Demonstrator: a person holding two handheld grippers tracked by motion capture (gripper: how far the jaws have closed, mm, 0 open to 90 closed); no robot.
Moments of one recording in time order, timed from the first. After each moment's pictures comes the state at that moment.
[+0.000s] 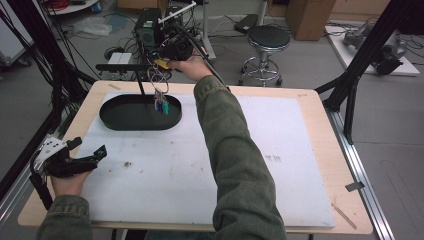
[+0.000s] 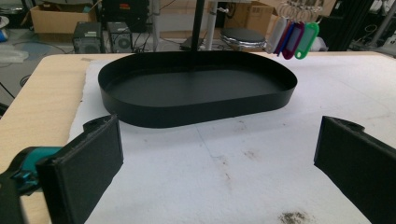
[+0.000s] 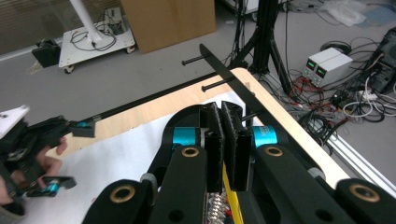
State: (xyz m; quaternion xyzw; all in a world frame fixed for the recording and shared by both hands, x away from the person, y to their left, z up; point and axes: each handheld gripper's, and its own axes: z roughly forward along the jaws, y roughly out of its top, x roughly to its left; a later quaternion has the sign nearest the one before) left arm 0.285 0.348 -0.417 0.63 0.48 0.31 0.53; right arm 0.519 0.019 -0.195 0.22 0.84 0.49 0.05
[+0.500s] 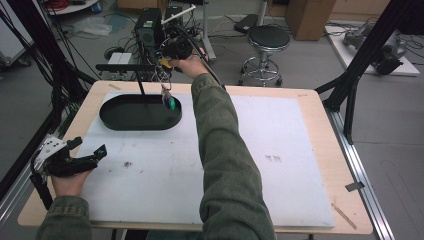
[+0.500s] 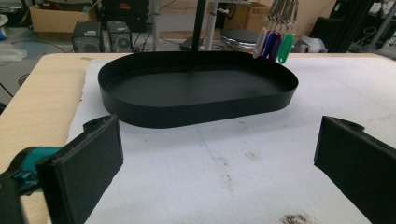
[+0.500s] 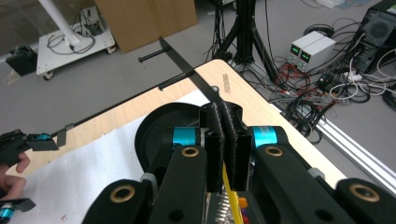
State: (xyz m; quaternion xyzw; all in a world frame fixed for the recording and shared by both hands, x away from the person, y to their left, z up) left arm 0.287 0.349 -0.419 0.63 0.48 0.31 0.53; right arm 0.556 0.022 -0.218 0.27 0.84 0.47 0.06
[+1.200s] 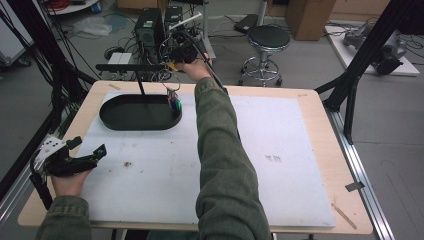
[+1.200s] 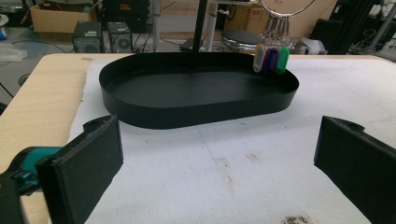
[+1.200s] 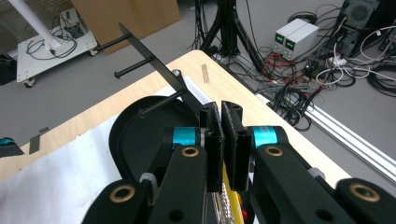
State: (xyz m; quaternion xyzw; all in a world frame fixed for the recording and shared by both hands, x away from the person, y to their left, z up) left arm 0.288 0.350 -0.419 0.62 0.48 0.31 0.53; right arm 0.573 0.012 -0.242 0.31 0.83 0.46 0.06
